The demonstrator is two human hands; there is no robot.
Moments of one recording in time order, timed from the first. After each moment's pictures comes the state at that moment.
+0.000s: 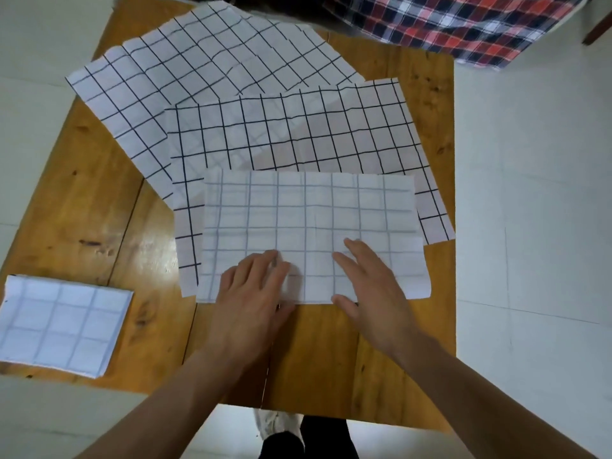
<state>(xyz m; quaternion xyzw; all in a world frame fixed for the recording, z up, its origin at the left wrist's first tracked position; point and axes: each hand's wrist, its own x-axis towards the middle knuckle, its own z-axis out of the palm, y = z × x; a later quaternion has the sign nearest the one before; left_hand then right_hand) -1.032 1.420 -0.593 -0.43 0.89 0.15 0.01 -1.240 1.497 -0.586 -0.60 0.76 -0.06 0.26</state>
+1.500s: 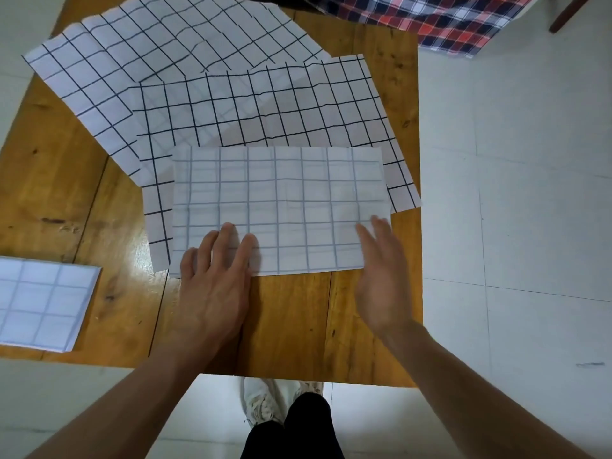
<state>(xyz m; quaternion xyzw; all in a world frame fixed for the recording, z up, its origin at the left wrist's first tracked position) -1.022 1.442 -0.613 -0.47 0.87 0.10 0.06 -1.258 1.547 -0.598 -0.49 0.85 -0.15 0.13</state>
